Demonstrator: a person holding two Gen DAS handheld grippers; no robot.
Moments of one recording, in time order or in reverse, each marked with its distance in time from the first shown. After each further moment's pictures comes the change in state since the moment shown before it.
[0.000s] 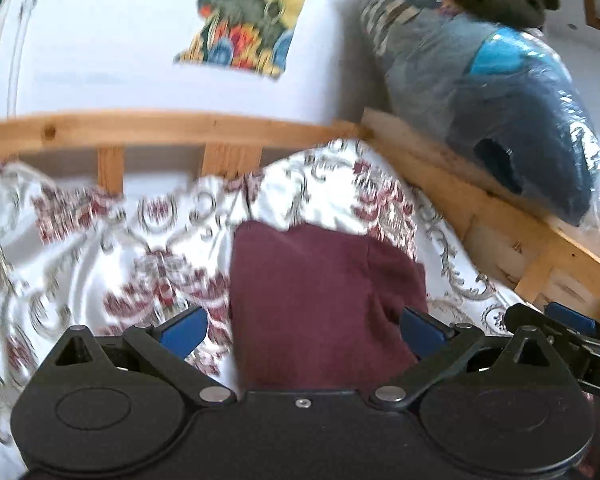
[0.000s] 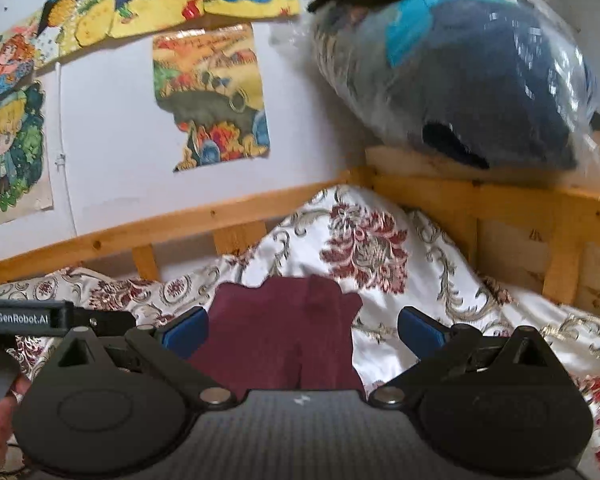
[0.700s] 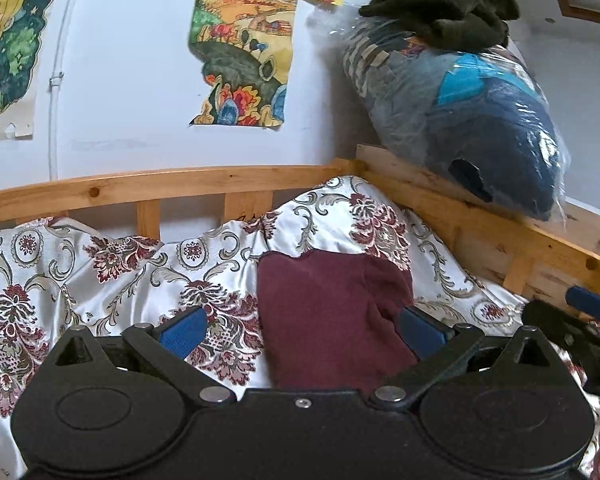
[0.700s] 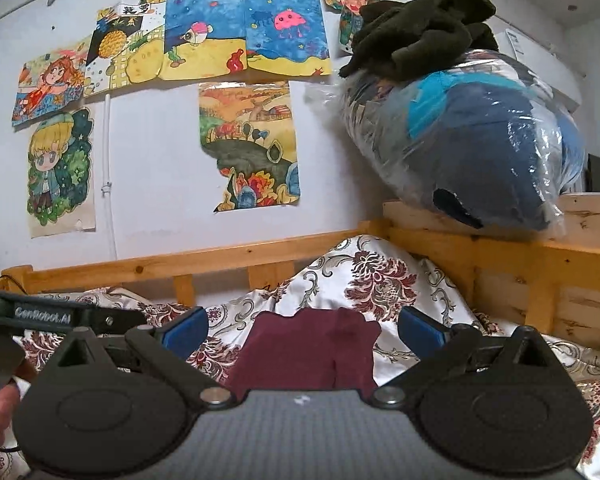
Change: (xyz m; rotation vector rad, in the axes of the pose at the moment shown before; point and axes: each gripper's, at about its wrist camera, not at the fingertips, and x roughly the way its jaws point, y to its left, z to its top) left arm -0.103 -0.014 -0.015 0.095 -0.079 0.053; right arm -0.100 0.038 -0.005 -0.052 -0.123 0.024
